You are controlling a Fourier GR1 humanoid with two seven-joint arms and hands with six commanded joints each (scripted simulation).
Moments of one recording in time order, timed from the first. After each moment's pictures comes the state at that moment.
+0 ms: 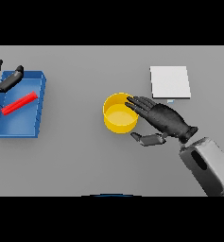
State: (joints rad) left arm -0.61 0.85 -0.62 -1.10 0.40 0.30 0.39; right arm -0.30 -0.42 0.44 -1.57 0.69 0.24 -0.19
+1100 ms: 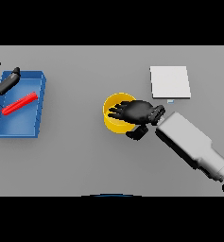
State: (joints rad) left arm -0.57 0.87 -0.59 -1.14 0.43 0.30 0.36; right arm -0.70 -0.37 0.73 -1.16 0.93 0.48 -0.24
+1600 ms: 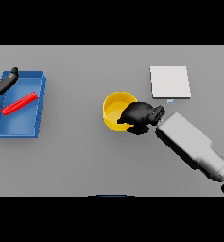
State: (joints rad) left arm -0.56 0.88 -0.58 -1.14 0.44 0.29 0.33; right arm -0.70 -0.36 0.73 -1.14 0.92 0.50 -0.27
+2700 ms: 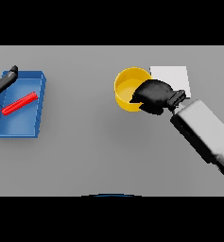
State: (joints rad) left arm -0.57 0.90 -0.59 -1.15 0.44 0.27 0.36; right arm -0.71 -0.46 0.56 -1.31 0.84 0.53 -0.15
